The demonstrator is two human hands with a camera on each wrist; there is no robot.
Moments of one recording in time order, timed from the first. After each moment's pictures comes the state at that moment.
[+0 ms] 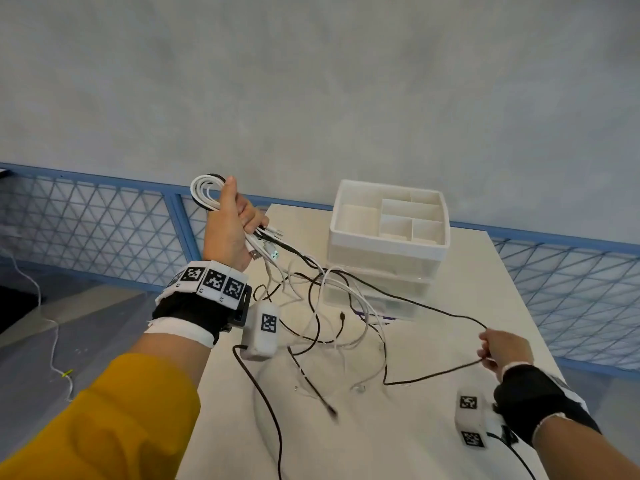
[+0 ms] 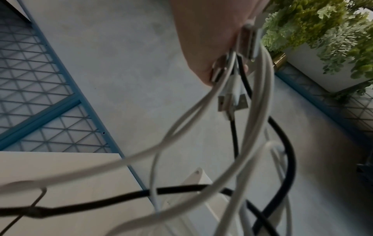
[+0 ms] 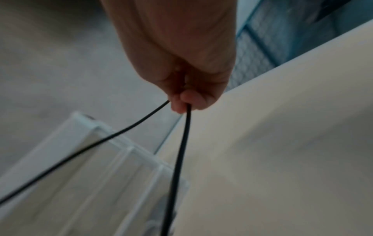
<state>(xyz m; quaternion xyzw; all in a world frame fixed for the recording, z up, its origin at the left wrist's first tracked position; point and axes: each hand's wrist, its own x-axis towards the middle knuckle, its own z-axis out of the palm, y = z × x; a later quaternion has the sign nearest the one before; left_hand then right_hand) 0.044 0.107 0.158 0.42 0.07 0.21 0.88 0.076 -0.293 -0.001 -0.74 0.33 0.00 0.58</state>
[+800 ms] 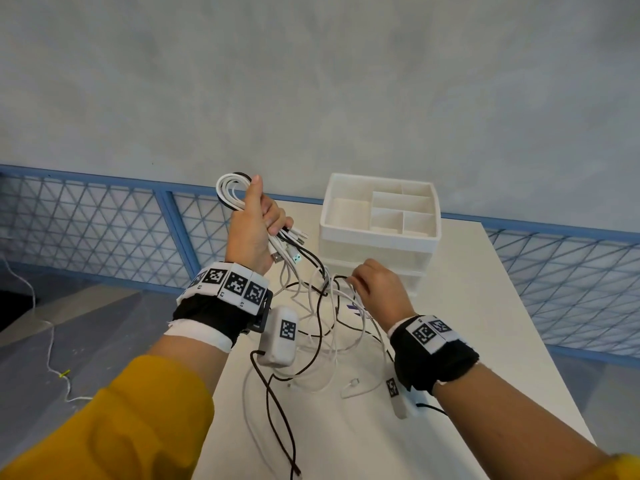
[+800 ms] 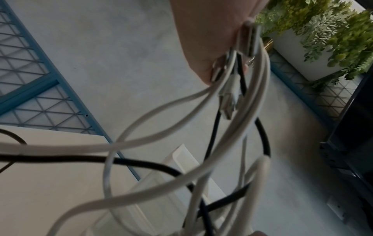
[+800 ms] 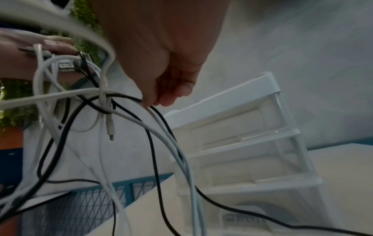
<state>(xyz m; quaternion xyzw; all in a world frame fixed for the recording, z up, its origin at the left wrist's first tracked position) 0.045 0.060 0.161 0.44 0.05 0.17 0.88 0.065 -0.131 0.070 -0.91 -0.26 -0.13 0.28</state>
